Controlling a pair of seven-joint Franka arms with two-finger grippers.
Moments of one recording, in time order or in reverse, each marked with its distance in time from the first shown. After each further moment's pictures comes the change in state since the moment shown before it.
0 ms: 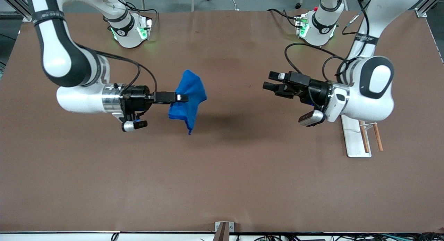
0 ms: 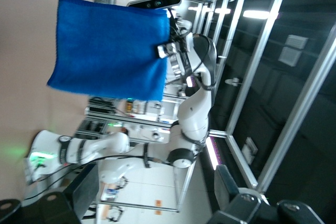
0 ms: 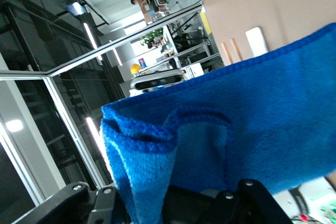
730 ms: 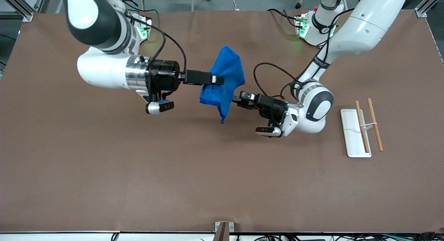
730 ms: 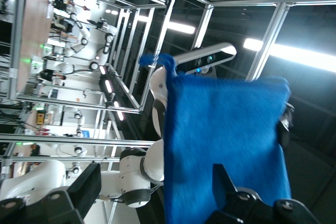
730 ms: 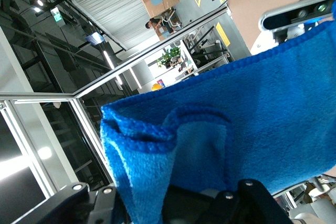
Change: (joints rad) left arm -0.065 0.320 -0.131 0.080 -0.277 -0.016 0.247; right arm 0.220 -0.006 0.000 0.191 0.066 0.330 0.236
